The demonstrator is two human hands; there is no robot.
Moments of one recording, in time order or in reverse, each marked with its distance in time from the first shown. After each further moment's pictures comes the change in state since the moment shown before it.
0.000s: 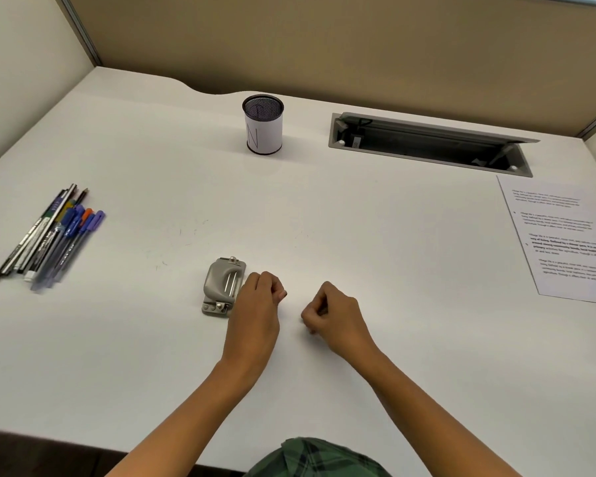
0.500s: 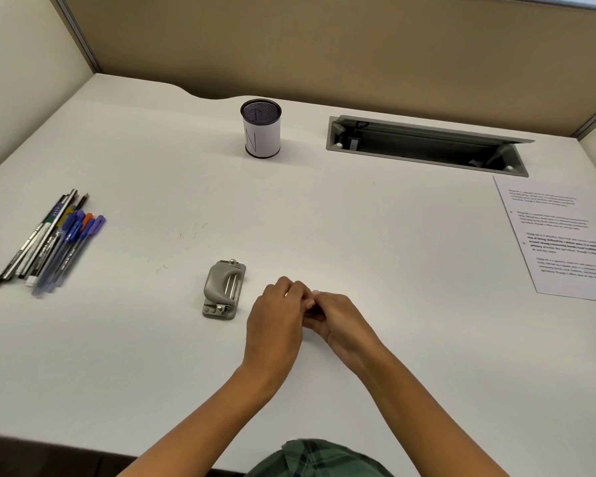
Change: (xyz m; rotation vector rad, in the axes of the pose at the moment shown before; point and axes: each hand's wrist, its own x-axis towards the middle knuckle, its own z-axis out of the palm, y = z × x) left_hand -0.009 0.023 0.009 0.259 -0.069 0.166; right_hand -0.006 -0.012 -0.004 0.751 -0.202 0.092
